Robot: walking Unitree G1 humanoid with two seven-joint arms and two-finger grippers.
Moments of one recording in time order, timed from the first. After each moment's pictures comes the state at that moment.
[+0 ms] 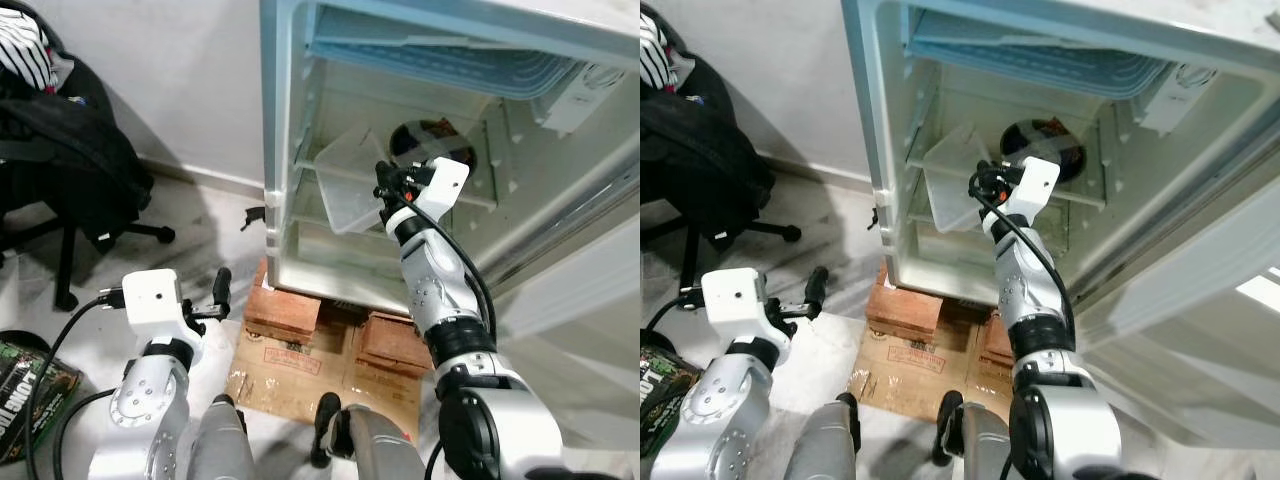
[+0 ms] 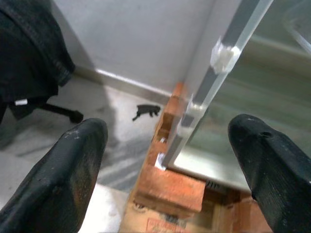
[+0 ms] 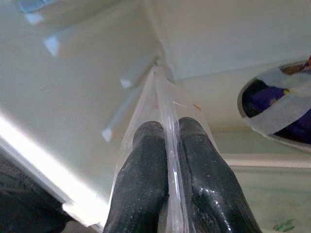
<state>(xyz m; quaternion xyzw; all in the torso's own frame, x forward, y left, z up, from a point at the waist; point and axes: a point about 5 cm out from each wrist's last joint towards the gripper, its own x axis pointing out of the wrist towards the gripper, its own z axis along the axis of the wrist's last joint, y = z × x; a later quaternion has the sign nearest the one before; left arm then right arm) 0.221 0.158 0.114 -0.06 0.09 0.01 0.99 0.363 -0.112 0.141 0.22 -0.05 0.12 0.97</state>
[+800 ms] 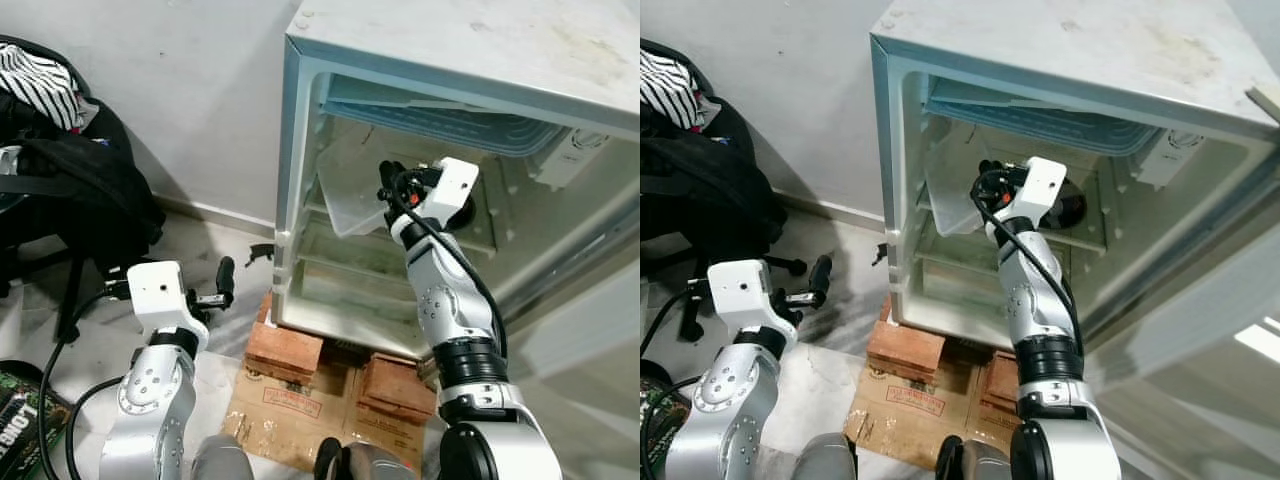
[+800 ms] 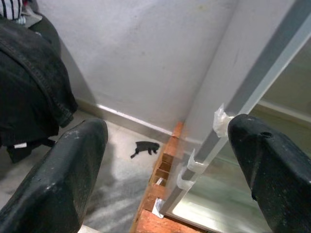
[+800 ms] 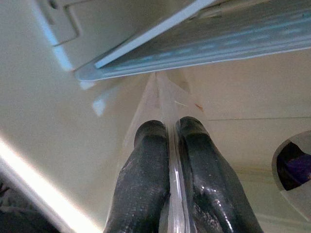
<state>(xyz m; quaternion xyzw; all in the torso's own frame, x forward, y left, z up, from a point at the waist) 0.230 0.158 0.111 -0.06 0.07 0.01 1.00 0.351 -0.113 0.154 0.21 -0.05 0.11 0.97</state>
